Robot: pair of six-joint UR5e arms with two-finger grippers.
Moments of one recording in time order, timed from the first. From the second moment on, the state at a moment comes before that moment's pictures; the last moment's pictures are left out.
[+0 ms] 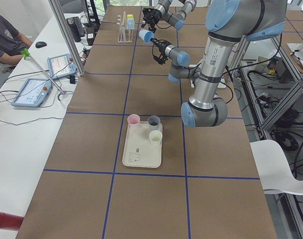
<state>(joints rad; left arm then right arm) -0.29 -2.08 -1.67 -3.11 -1.11 -2.52 0.57 -1.18 1.87 -0.40 1.58 2.07</state>
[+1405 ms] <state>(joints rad) -0.26 -2.14 -1.63 -3.11 -1.08 -2.47 0.57 -1.18 1.85 -0.39 1.58 2.07</state>
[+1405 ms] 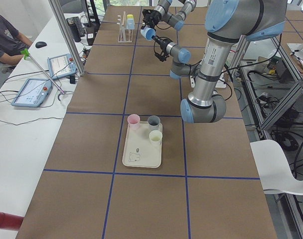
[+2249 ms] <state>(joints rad) -0.27 -2.09 -1.64 -3.12 -1.09 -2.35 0.60 -1.18 1.85 -0.38 1.58 2.05</state>
